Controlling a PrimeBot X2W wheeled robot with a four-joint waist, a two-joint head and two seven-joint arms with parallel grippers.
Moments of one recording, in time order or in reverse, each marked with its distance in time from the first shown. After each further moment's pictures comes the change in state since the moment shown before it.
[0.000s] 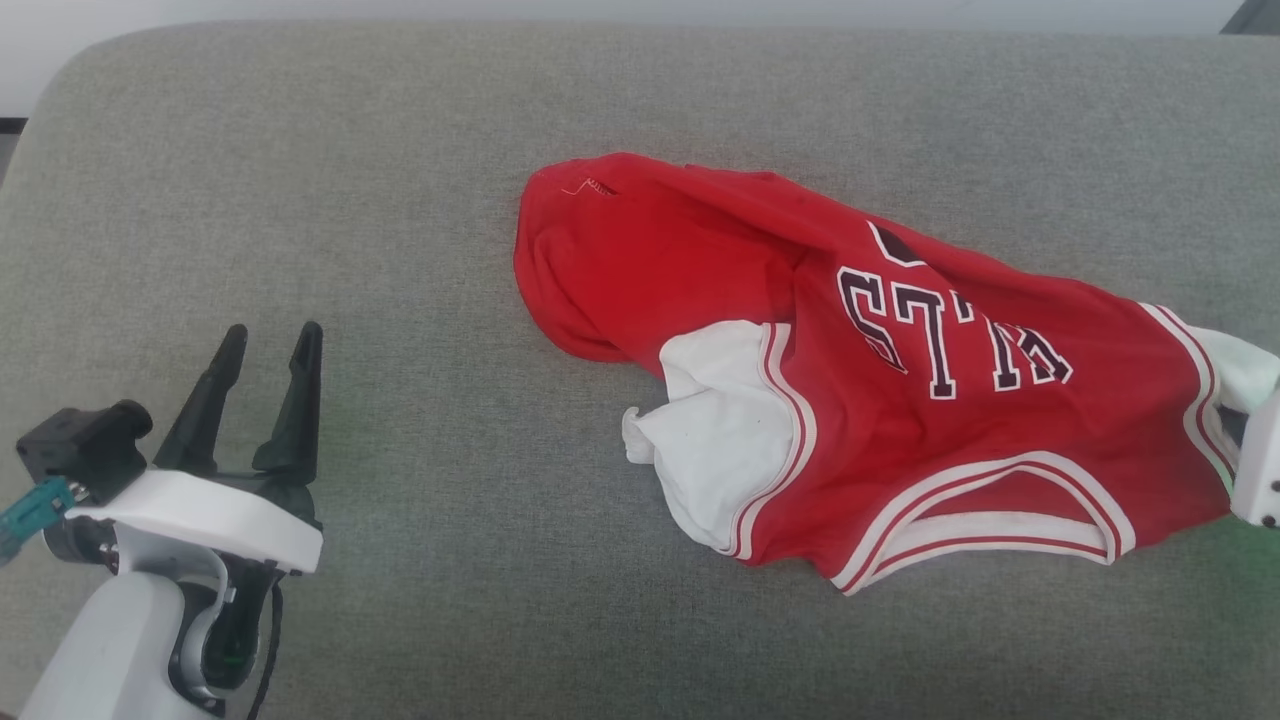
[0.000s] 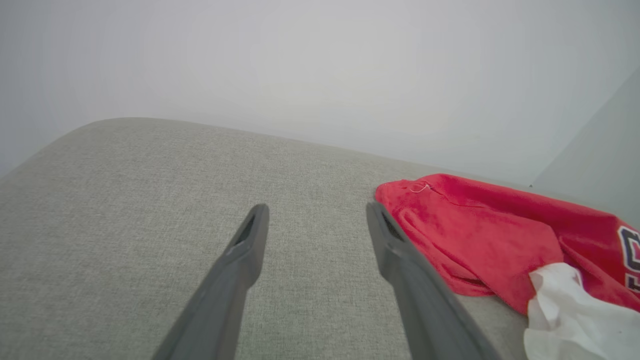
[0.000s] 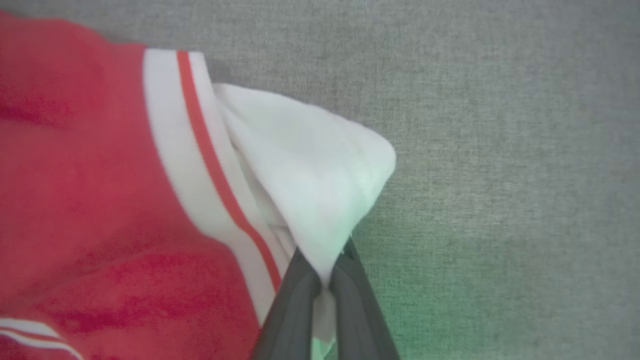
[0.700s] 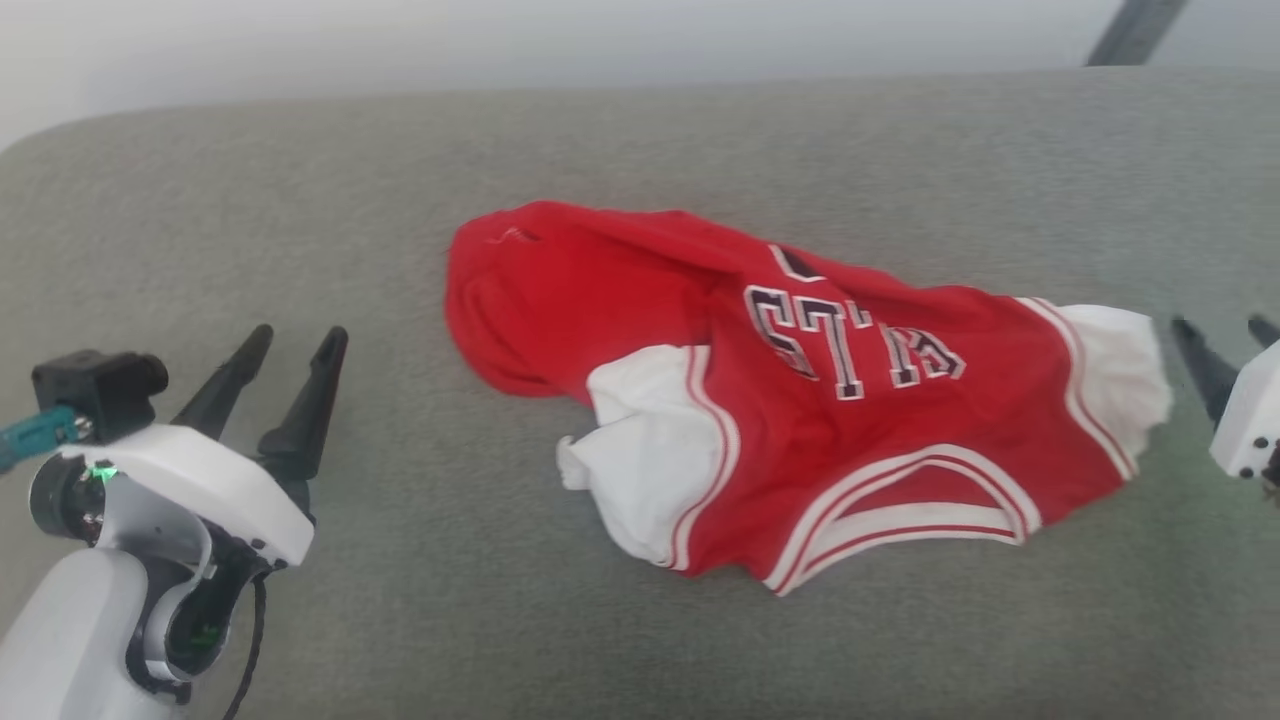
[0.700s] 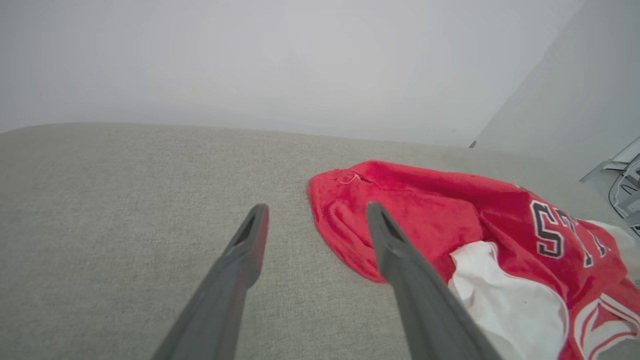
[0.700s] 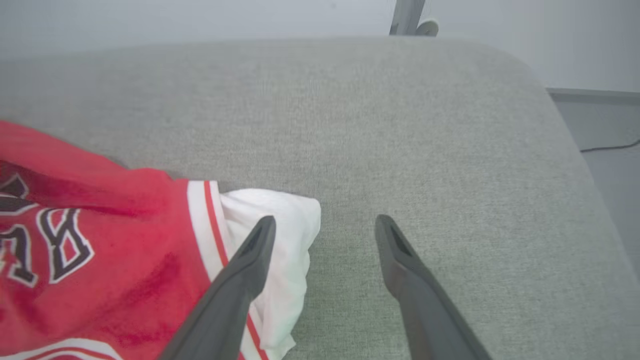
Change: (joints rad) left arm -0.017 0.083 -0.035 -0.110 -0.063 0.027 0.266; right arm -0.091 -0.019 0.102 0.084 0.063 0.000 -0.267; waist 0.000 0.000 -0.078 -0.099
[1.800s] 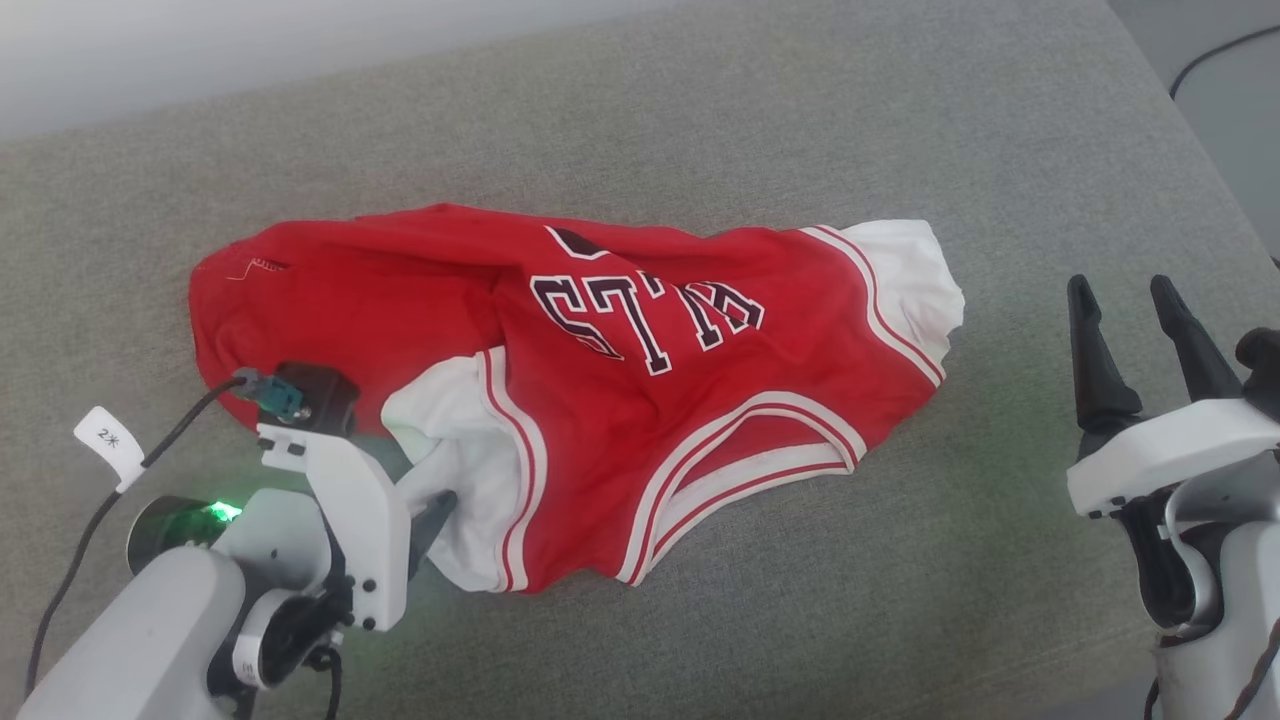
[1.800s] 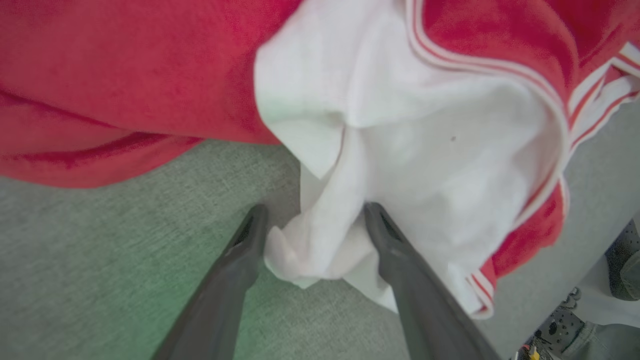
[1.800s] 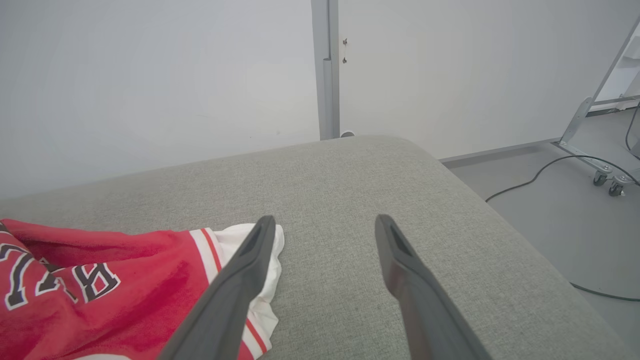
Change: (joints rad) left arm -0.059 0.074 -0.252 -0.134 0.003 0.244 0.683; right arm 0.195 0.353 -0.142 -0.355 -0.223 0.000 -0.370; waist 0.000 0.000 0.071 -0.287
